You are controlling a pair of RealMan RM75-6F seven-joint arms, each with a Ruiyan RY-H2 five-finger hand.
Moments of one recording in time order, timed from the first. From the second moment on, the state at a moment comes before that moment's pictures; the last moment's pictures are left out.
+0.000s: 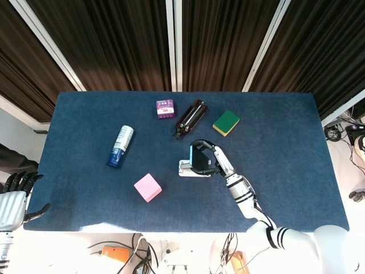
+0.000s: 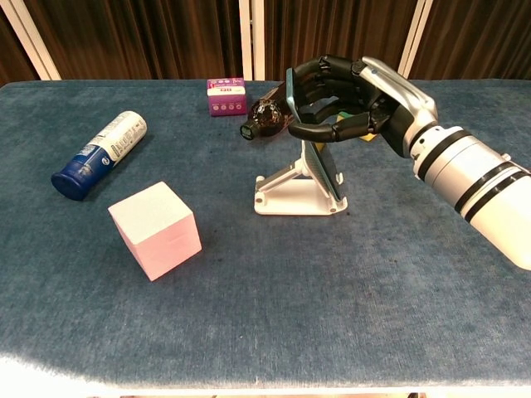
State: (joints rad) left arm 0.00 -1.18 0.00 -1.52 1.49 1.49 -0.03; right arm 0.66 -1.87 0.21 -1.11 -1.51 1.19 0.79
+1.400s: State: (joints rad) left arm -0.02 -1.20 -0.01 -1.48 1.49 1.48 -0.06; right arm 0.49 -1.46 0.08 -1.44 -1.53 1.32 0.29
